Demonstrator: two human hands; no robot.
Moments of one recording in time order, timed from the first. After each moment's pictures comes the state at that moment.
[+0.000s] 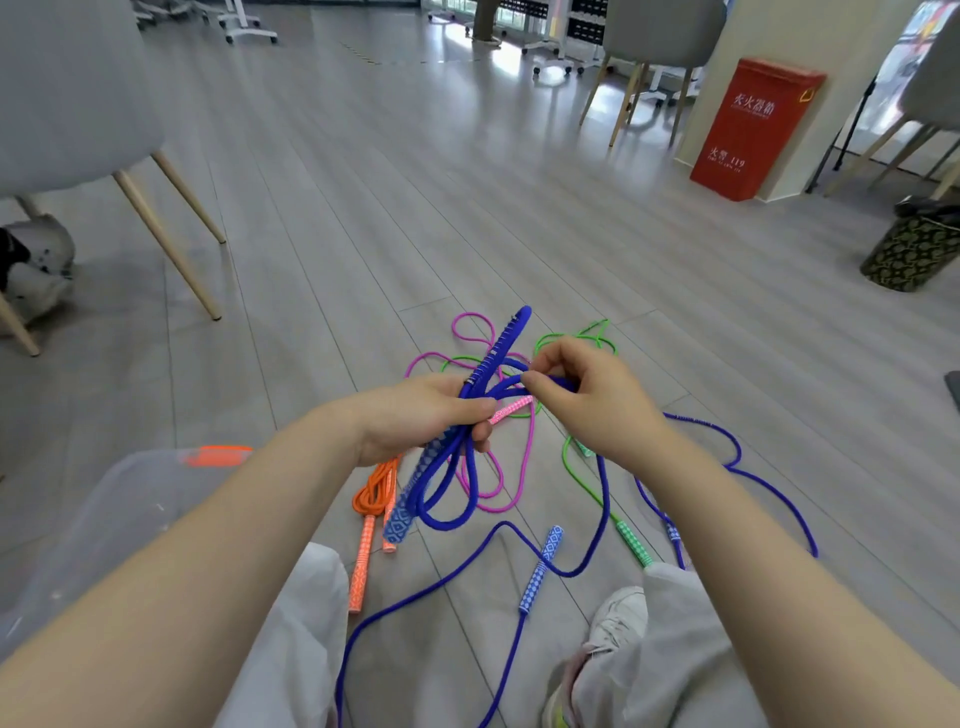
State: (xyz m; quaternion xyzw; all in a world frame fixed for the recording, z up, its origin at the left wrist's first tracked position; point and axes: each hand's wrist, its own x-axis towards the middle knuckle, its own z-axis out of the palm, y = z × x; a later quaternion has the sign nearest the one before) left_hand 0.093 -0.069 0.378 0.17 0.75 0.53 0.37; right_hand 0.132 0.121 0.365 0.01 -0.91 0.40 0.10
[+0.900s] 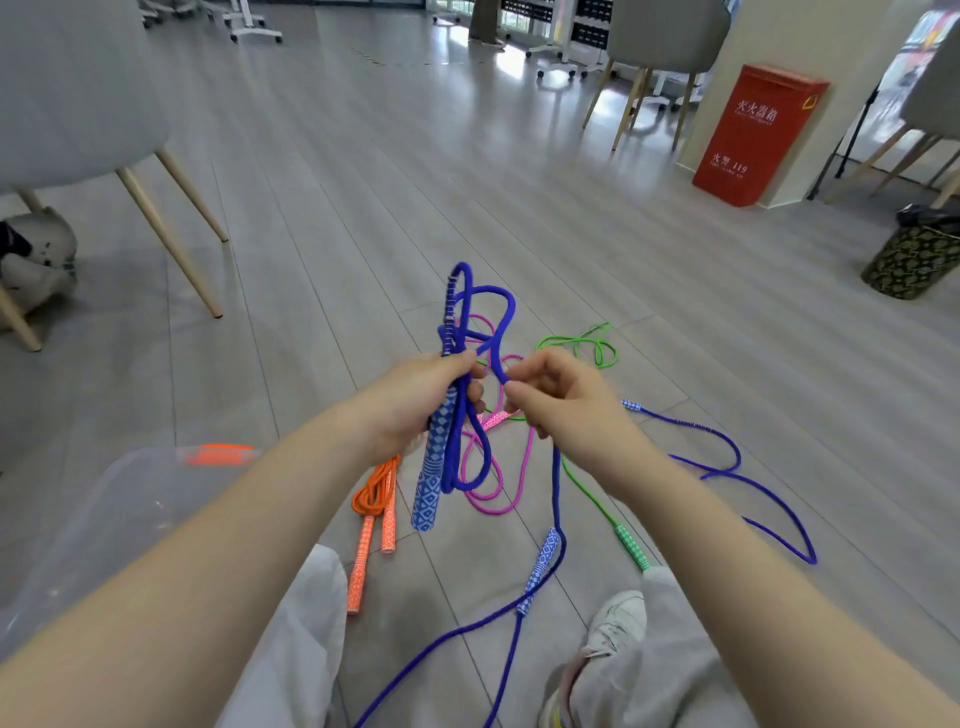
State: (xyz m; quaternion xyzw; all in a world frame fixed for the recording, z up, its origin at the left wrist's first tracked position) left_hand 0.085 -0.060 0.371 0.02 0.68 0.68 0.27; right_hand 0.139 0.094 0.365 -0.04 -0.80 0.60 0.02
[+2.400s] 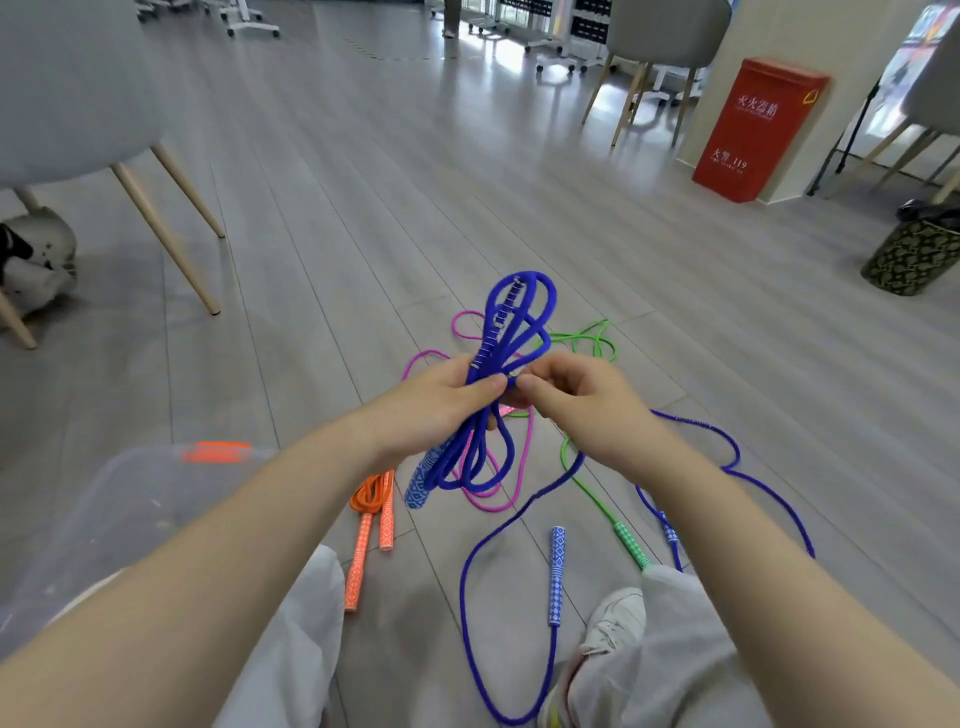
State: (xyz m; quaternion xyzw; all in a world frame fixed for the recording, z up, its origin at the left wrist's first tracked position) left_hand 0.100 -0.059 0.374 0.18 0.77 0.56 0.24; right_hand 0.139 0.110 0.372 0.00 -0.84 0.55 0.00
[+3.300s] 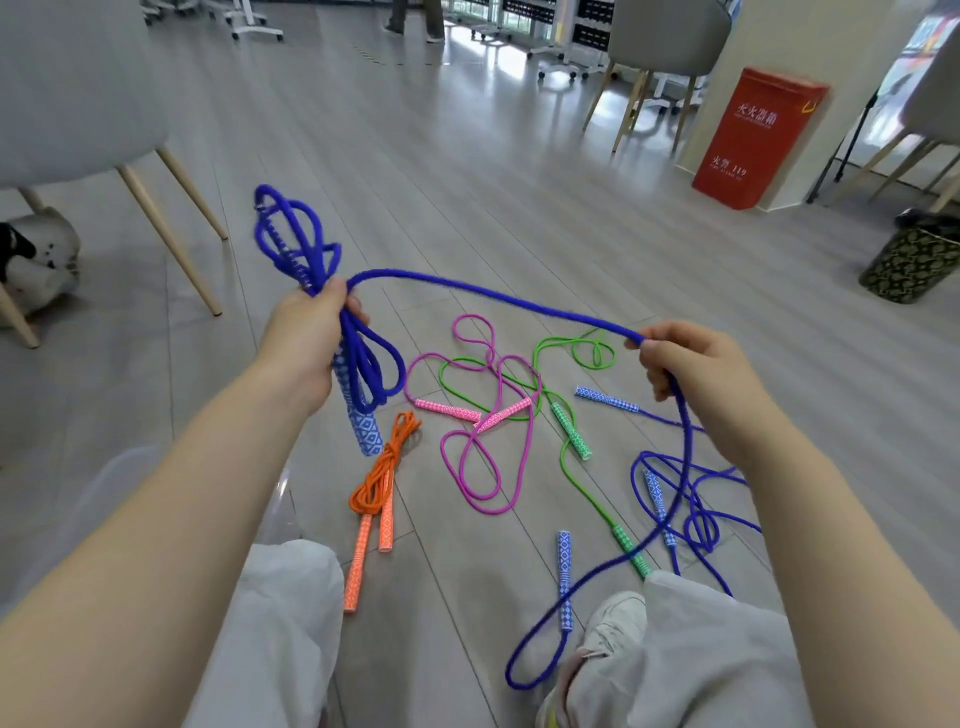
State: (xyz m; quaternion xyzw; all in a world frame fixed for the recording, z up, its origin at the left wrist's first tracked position) left_hand 0.030 -0.119 0.378 -0.10 0.62 0.78 -0.01; right_hand 0.141 0.188 0.389 -0.12 -0.80 0.58 0.10
